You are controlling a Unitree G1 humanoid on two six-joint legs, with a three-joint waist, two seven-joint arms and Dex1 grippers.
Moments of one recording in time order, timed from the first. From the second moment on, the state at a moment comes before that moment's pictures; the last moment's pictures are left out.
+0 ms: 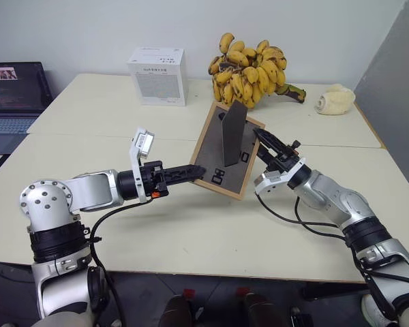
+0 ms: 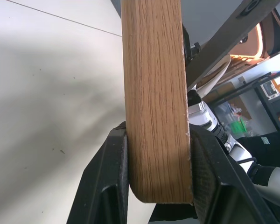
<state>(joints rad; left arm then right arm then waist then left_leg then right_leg) -0.64 0.53 0.42 -0.04 -1.45 1.55 -0.23 -0.68 -0.58 0.35 0.40 -0.93 -0.64 -0.37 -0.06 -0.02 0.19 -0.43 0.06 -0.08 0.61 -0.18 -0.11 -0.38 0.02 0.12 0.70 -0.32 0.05</state>
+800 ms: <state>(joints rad) -0.37 0.83 0.46 -0.34 -1.24 1.15 -0.58 -0.70 -0.52 0.37 0.48 -0.64 -0.66 -0.09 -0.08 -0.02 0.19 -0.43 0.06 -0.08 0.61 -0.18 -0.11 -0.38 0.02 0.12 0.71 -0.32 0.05</state>
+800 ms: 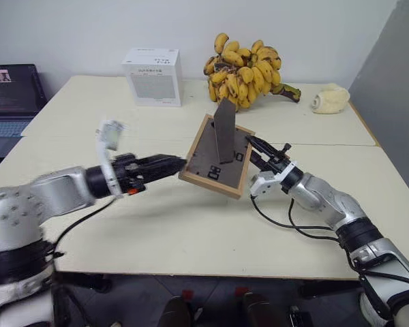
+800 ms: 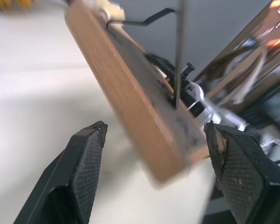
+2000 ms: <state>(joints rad) 0.14 0.92 0.76 -0.58 -1.05 0.87 -0.73 -0.54 -0.25 0.23 0.27 0.48 0.28 1.03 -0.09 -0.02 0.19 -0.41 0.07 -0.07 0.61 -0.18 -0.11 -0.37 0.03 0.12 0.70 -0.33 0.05</state>
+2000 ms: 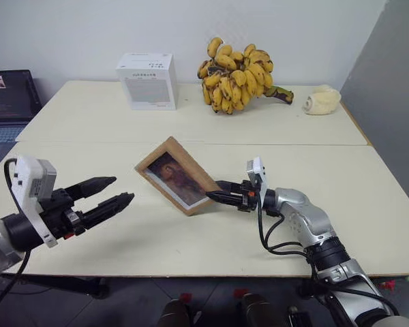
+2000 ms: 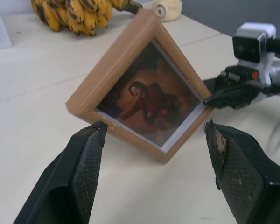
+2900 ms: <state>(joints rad) 0.19 0.97 0.66 -0.57 -1.00 0.86 -0.83 -0.42 -0.31 0.25 0.25 0.29 0.18 1.01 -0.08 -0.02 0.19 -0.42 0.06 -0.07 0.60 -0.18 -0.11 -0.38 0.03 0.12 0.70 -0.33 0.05</state>
